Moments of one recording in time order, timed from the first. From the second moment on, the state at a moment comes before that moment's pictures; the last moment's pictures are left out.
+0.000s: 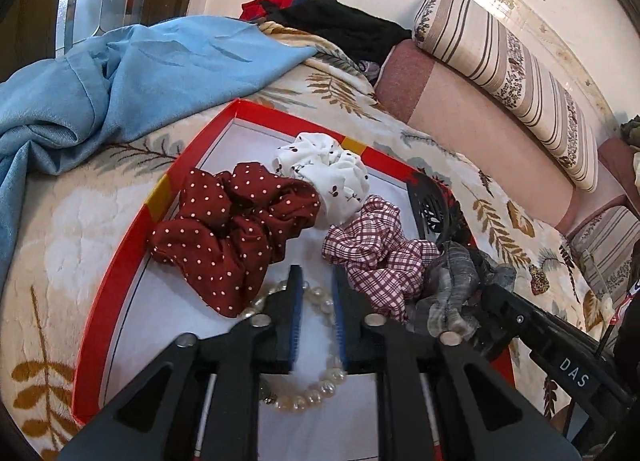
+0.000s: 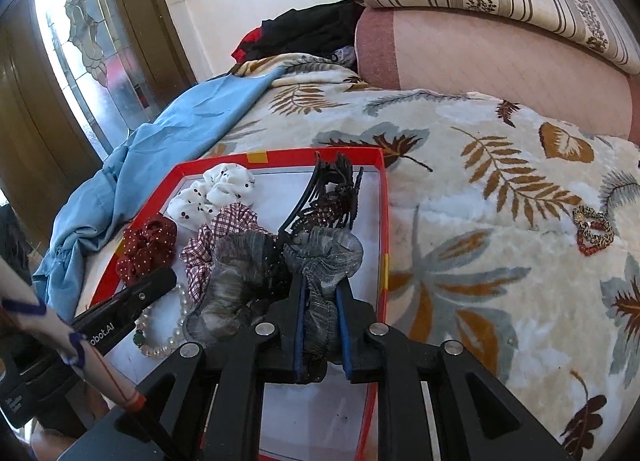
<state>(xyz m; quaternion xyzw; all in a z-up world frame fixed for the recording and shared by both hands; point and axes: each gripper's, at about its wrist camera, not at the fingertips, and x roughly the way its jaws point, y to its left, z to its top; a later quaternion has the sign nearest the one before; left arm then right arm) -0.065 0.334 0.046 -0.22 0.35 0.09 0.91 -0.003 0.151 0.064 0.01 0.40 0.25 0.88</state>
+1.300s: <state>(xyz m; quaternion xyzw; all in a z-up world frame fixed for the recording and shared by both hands) -0.095 0.218 0.102 -0.13 0.33 0.03 0.93 -0.052 0.011 0.074 0.11 0.39 0.20 0.89</state>
